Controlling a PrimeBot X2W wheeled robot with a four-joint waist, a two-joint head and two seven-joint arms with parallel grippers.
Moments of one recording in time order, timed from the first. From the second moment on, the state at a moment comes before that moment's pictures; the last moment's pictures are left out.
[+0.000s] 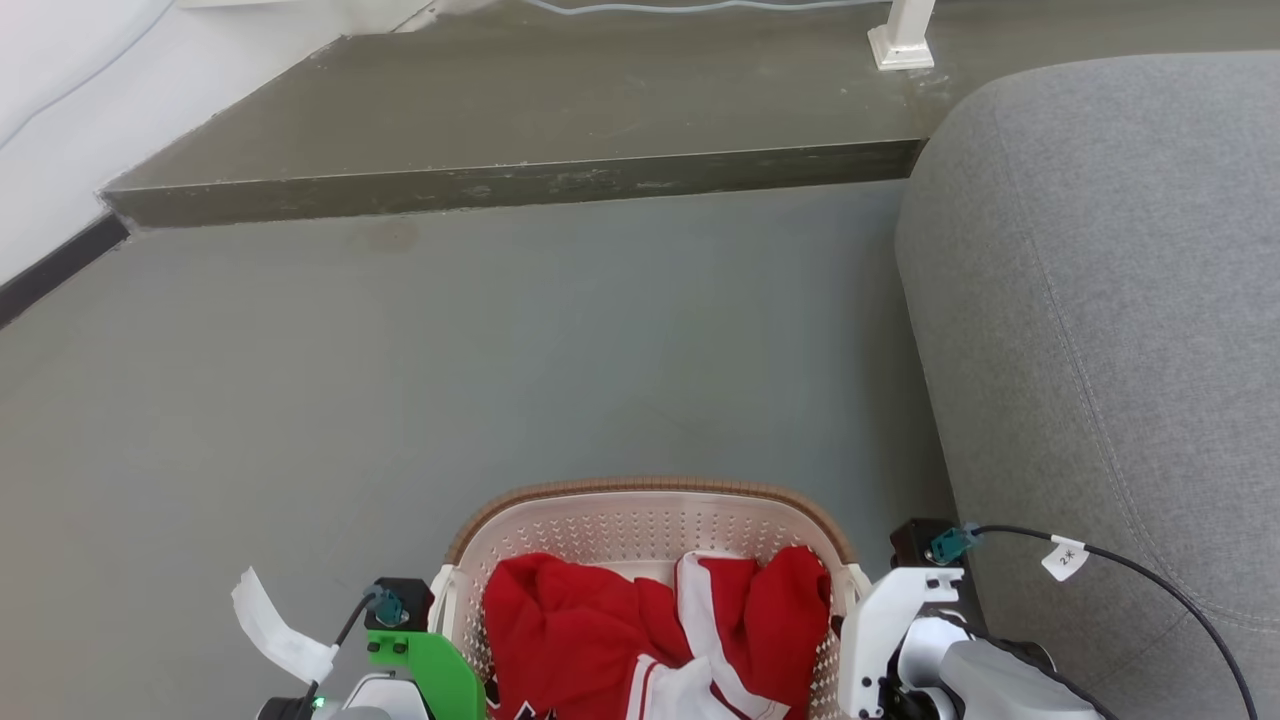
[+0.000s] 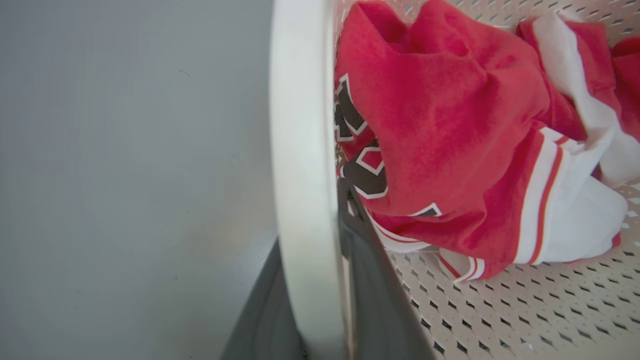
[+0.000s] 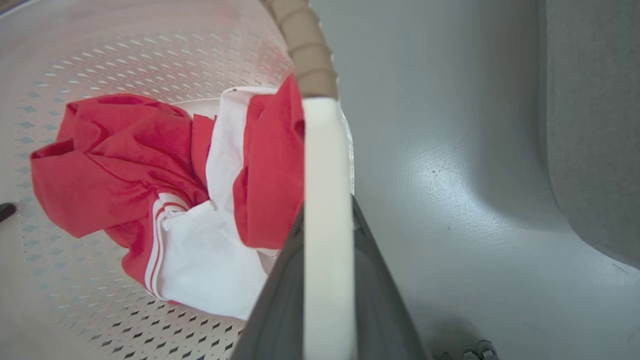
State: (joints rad) left arm -0.41 0.01 -0.74 1.14 -0.69 -0.05 0.09; right arm -0.40 -0.06 0.92 1.03 0.96 -0.05 0.07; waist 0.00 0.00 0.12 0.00
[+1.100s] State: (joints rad) left arm -0.39 0.02 -0.77 1.12 -0.73 -0.03 0.09; right arm -0.39 -0.06 0.97 1.03 1.01 -0.07 0.05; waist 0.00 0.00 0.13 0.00
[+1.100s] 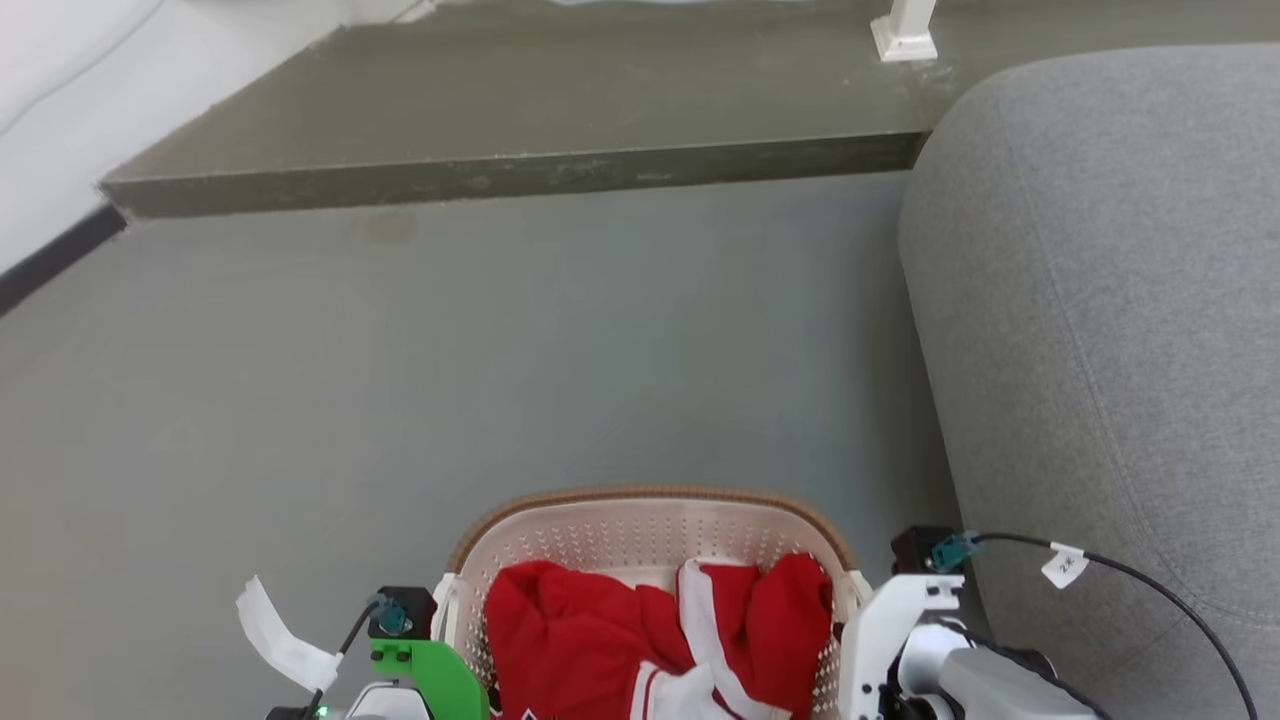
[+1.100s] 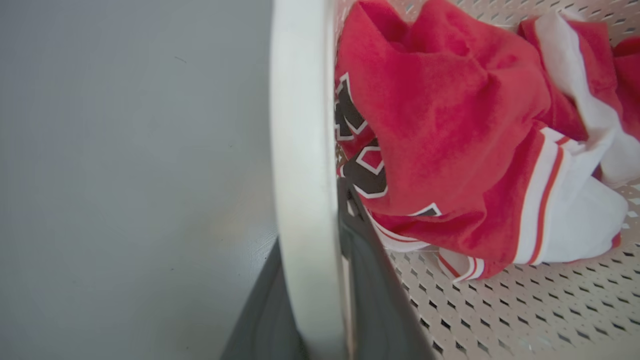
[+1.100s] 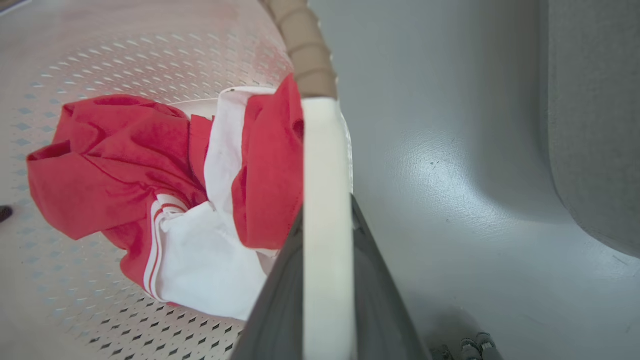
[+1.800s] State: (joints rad) left arm -0.63 0.02 -0.72 1.09 -0.74 0.02 0.02; right arm -0.69 -0.07 0.95 1.03 0.98 -0.08 -0.01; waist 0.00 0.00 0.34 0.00
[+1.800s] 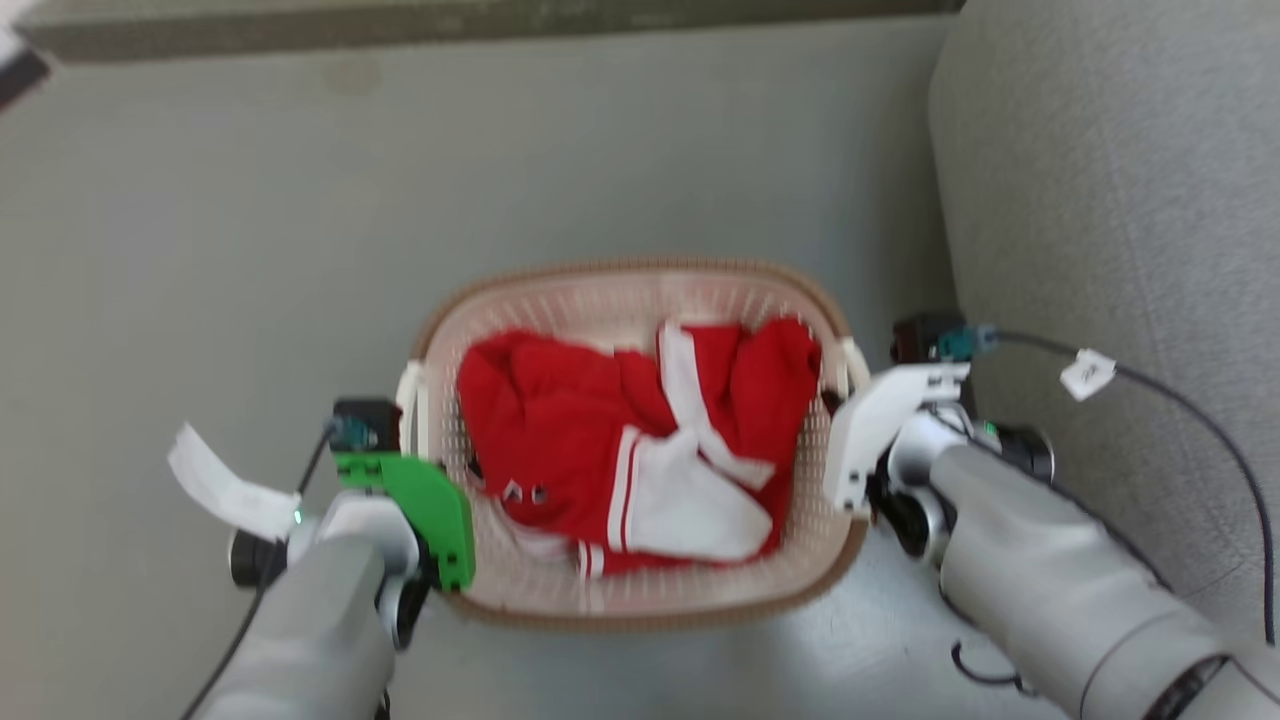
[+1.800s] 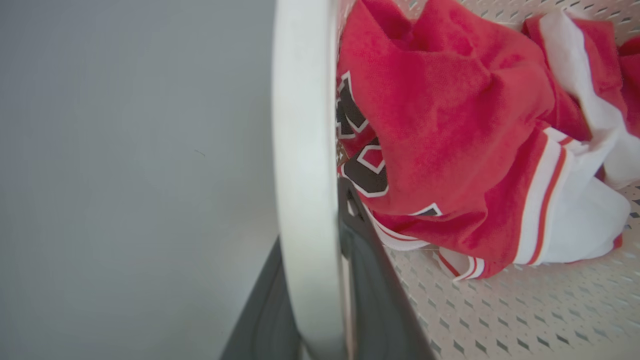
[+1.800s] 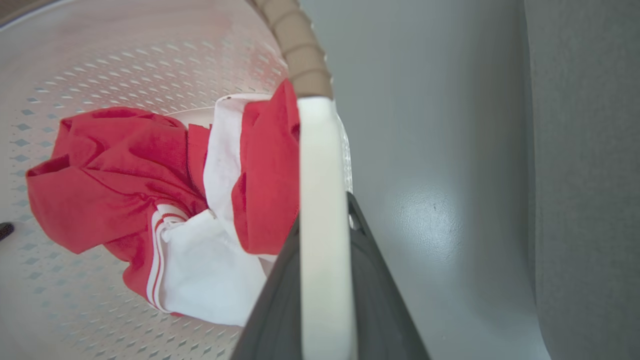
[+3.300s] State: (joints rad) left arm -1.05 0.04 -0.69 1.08 -0.68 0.04 -0.08; right arm -1.11 -0.07 0.89 1.10 0.96 -0.08 -0.14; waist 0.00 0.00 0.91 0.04
